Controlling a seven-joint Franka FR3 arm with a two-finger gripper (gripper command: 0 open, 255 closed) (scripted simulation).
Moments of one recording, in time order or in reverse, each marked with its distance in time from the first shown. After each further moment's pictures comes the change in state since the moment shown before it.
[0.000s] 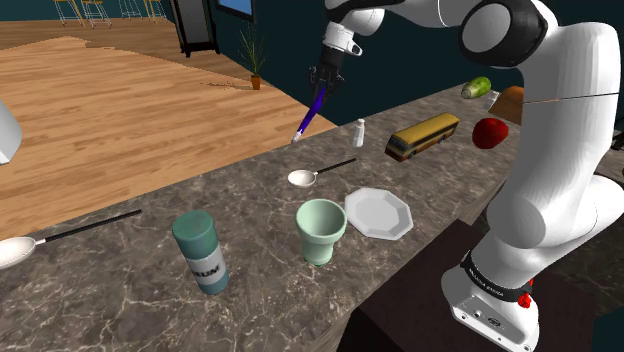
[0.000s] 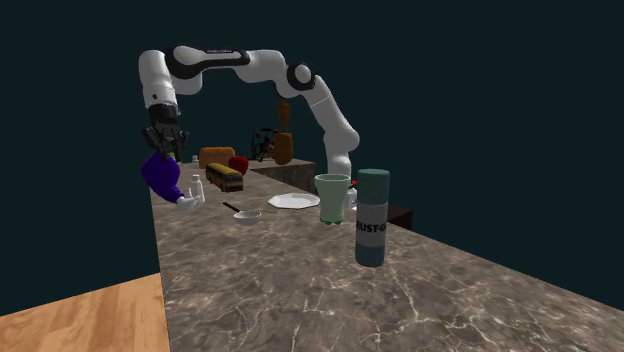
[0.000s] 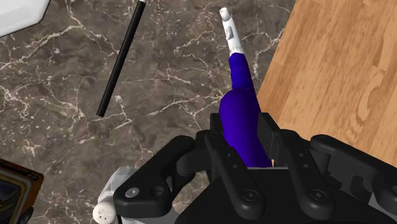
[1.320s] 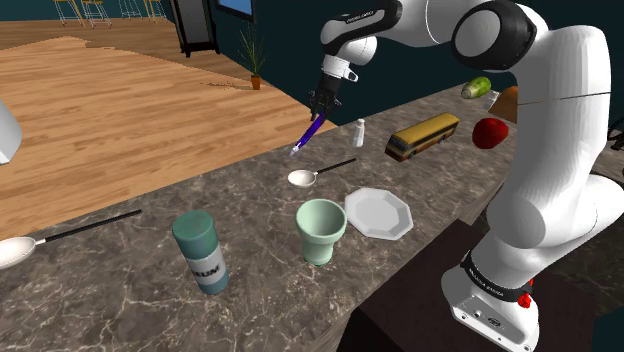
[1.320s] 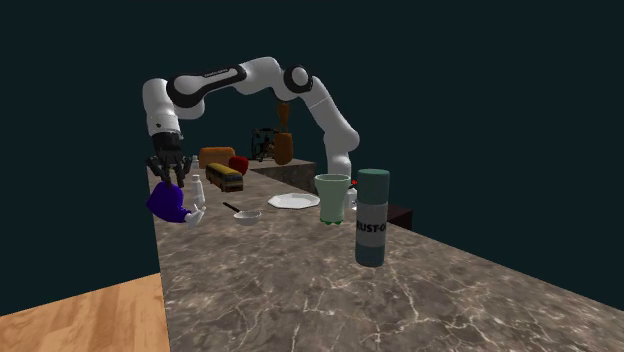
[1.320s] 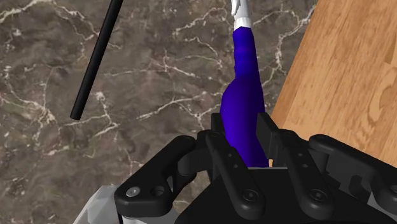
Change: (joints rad) arm 0.000 0.045 -0.006 -0.144 0.003 0.182 -0.052
